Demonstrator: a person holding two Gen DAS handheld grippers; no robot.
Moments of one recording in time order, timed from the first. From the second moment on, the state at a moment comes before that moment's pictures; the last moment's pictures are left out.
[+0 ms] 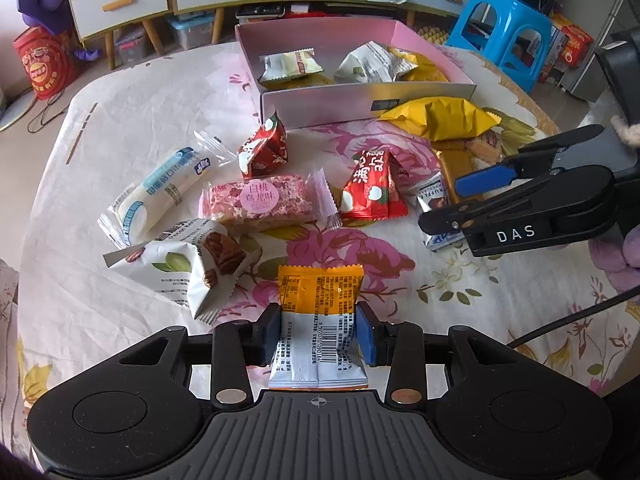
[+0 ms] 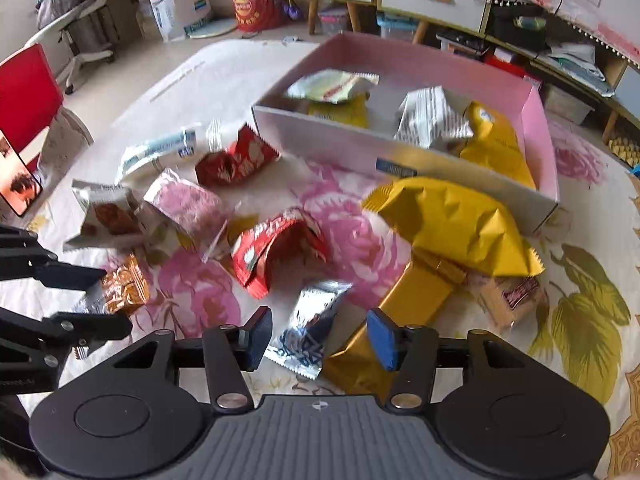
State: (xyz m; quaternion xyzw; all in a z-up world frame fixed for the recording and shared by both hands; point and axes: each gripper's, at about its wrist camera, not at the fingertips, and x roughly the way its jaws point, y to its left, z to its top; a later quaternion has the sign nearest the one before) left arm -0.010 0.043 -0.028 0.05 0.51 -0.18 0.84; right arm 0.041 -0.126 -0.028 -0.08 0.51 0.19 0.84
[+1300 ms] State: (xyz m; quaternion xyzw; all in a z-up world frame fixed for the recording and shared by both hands) left arm 0.074 -0.015 0.024 0.00 0.41 -0.16 0.90; right arm 0.097 -0.192 0.027 0.05 0.42 0.09 0.90
